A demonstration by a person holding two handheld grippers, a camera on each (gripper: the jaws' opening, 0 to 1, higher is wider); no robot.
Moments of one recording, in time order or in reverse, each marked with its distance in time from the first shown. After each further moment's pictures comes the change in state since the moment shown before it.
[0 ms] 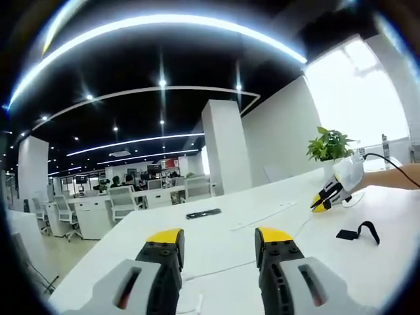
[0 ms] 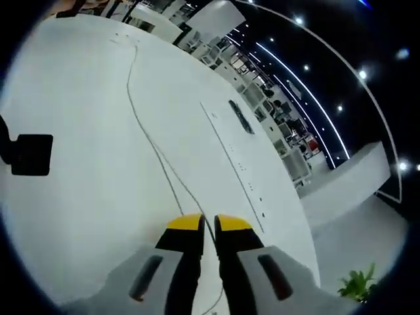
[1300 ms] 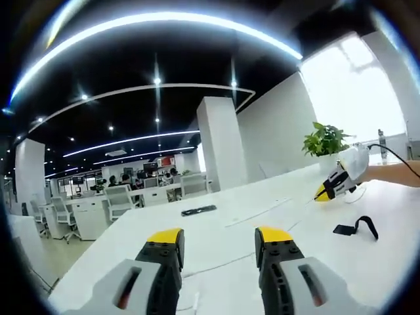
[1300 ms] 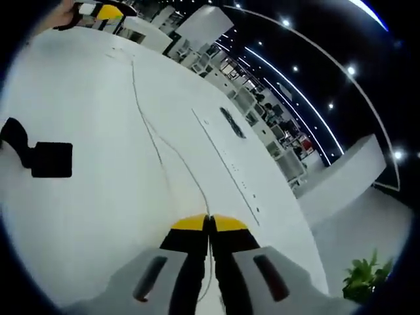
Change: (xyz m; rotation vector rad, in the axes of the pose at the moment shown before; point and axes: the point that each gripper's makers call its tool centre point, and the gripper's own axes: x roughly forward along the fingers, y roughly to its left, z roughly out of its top) left arm 0.004 -0.010 -0.007 0.021 0.026 -0.027; right arm -0.033 0.001 0.002 0.069 -0.060 -0.044
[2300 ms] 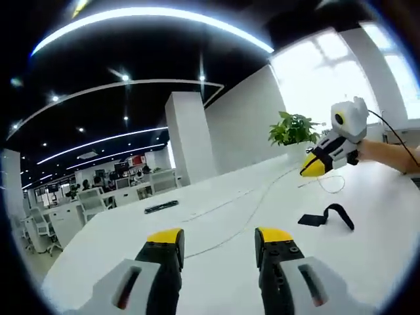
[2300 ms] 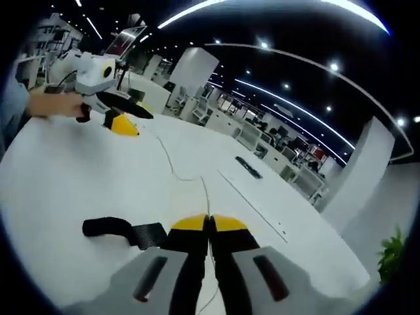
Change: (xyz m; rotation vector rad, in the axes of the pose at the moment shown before) left arm 0.011 -0.072 -0.019 0.065 0.050 -0.205; right arm -0.086 0.043 0.081 0.206 -0.290 0.094
